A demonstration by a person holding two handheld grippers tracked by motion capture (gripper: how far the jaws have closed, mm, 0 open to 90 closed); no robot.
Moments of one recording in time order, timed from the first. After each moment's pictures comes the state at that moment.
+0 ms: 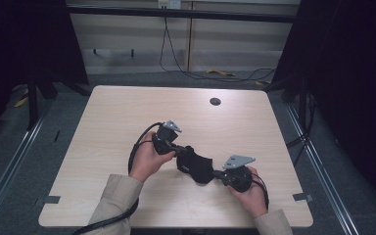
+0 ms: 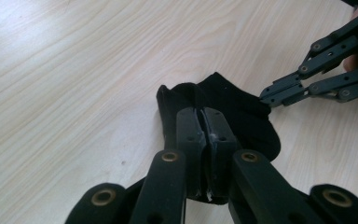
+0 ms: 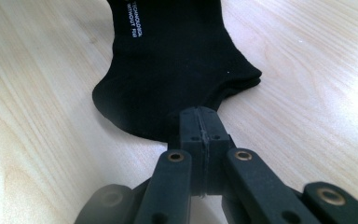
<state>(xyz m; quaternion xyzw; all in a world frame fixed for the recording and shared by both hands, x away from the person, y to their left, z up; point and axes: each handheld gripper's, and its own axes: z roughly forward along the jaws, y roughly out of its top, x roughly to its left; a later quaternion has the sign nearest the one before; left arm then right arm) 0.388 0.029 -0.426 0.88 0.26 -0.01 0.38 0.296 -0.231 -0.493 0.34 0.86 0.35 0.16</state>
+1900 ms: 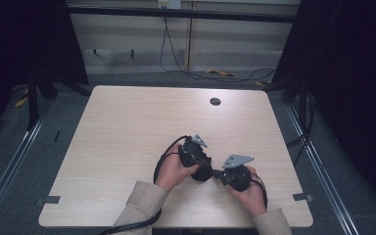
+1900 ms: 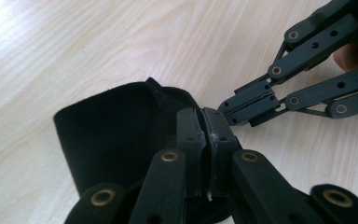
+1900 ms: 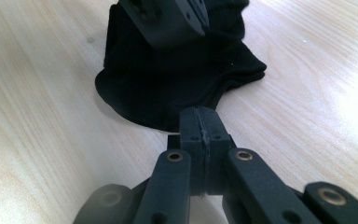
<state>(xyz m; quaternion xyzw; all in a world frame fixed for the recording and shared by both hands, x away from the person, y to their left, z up) 0.370 -0.040 -0.464 0.90 0.23 -0.03 0.36 0.300 -0.230 -0.497 0.34 0.86 0.35 0.15</state>
